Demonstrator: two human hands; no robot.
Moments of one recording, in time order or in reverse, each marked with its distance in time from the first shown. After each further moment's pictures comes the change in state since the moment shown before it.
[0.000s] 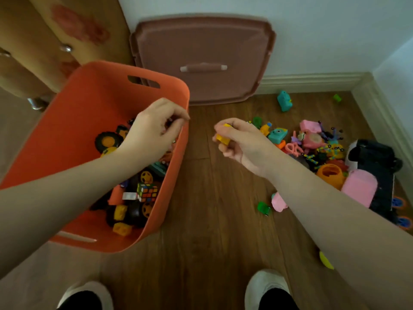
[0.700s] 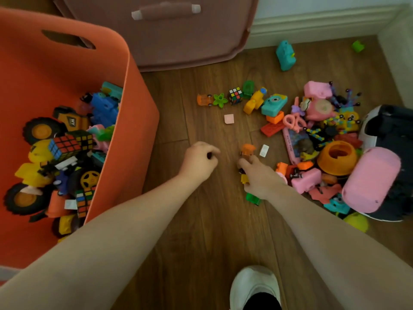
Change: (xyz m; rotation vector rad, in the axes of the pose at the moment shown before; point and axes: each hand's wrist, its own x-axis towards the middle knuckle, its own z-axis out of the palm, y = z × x) left_hand -0.009 -0.008 0.220 -0.113 -0.421 -0.590; right_hand 0.032 0.154 -0.146 -1.500 -0.092 0.187
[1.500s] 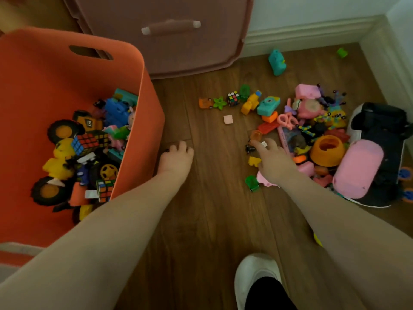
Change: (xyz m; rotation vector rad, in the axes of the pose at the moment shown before) left_hand -0.024 -0.018 -0.040 1.019 -0.241 0.017; right_hand -0.020 0.011 -0.025 -0.021 0.175 0.179
